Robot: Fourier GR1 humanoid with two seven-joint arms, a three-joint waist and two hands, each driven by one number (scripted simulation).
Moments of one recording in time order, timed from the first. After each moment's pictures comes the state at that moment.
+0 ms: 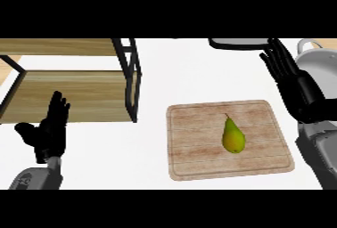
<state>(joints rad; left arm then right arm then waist) -0.11 0.31 -0.07 -1.28 0.32 0.37 -0.12 -0.38 -0.48 0.18 -1.47 -0.37 -0.05 -0.12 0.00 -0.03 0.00</state>
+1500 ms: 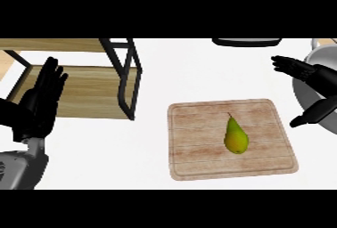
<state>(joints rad) -0.23 0.40 -0.08 -1.58 0.28 0.31 0.16 -0.62 -0.70 0.20 -0.82 -0.15 0.58 -0.38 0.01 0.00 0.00</state>
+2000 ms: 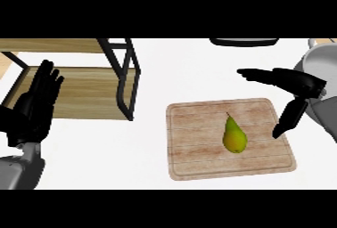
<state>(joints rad) -0.19 0.39 -0.06 -1.62 0.26 0.31 0.18 -0.65 -0.63 0.32 -1.03 -0.07 0.69 -0.09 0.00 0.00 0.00</state>
